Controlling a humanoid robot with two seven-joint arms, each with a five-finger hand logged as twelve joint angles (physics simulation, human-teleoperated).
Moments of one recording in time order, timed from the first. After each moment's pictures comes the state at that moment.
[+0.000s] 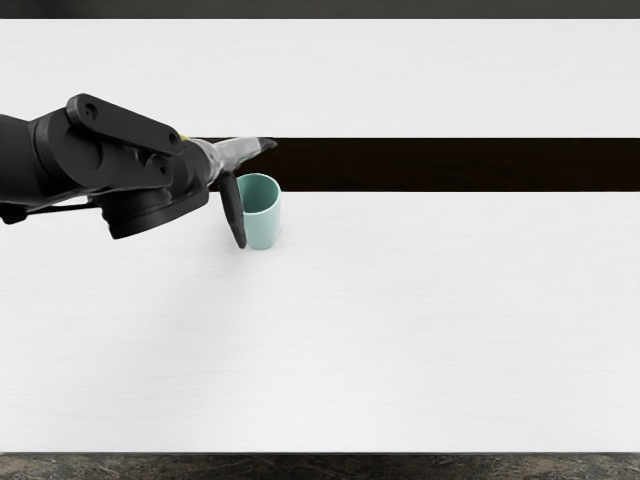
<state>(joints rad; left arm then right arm) -1.88 0.12 0.96 -1.34 -0.09 0.32 0.03 -0.09 0.00 0.08 0.17 0.01 0.29 0.13</state>
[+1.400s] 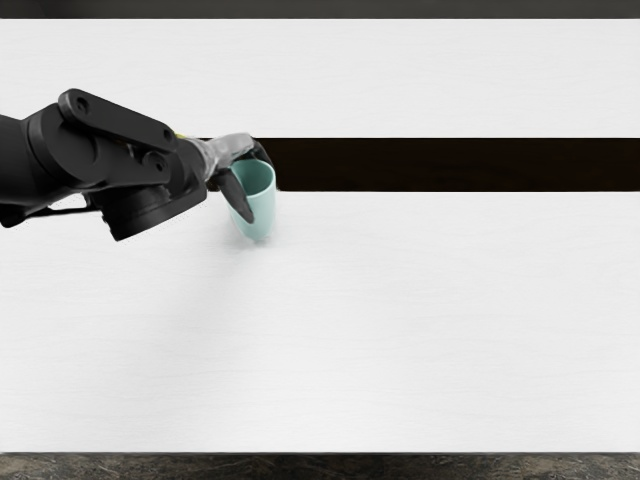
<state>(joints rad) -1.90 0.15 0.96 -1.36 -0.16 0.36 0.03 -0.09 0.00 0.08 0.17 0.01 0.29 0.13</state>
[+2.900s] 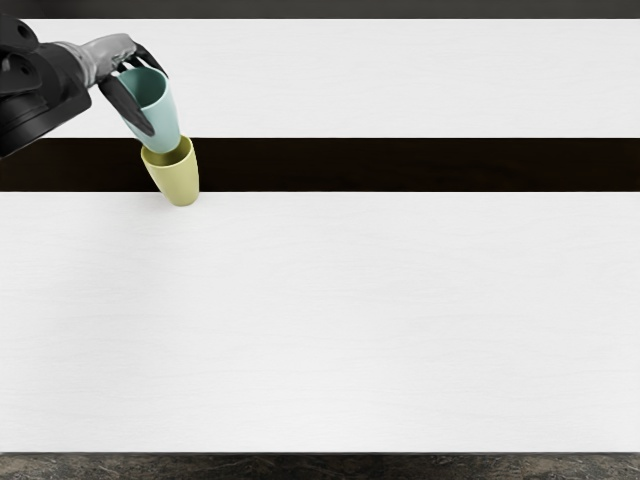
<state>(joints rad) -2.01 0.36 1.09 -1.26 -0.16 0.29 0.03 -0.09 0.00 0.08 0.17 0.01 0.29 0.13</state>
